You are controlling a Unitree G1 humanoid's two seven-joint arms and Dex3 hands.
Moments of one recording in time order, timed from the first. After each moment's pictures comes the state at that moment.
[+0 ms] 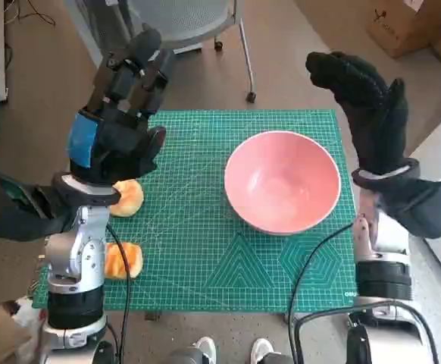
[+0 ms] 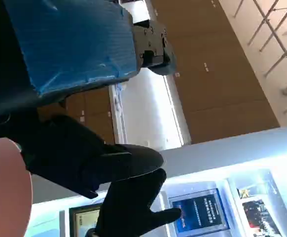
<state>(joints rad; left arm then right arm) -0.54 0.23 0.16 -0.06 -0.43 0.03 -0.38 -0.79 -0.19 -0.16 0.61 0.28 -0.63 0.49</state>
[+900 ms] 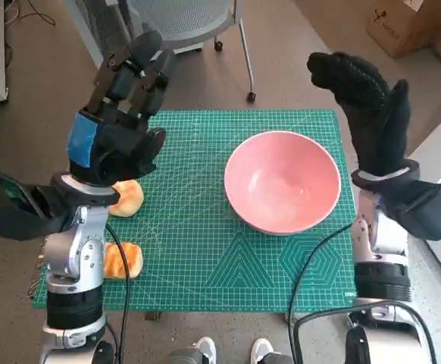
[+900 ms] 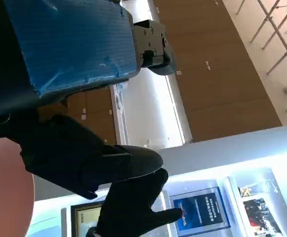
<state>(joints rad) -0.54 0.23 0.17 -0.06 -0.43 0.04 -0.39 -0.78 -0.19 -0.16 0.60 0.29 -0.63 0.49</state>
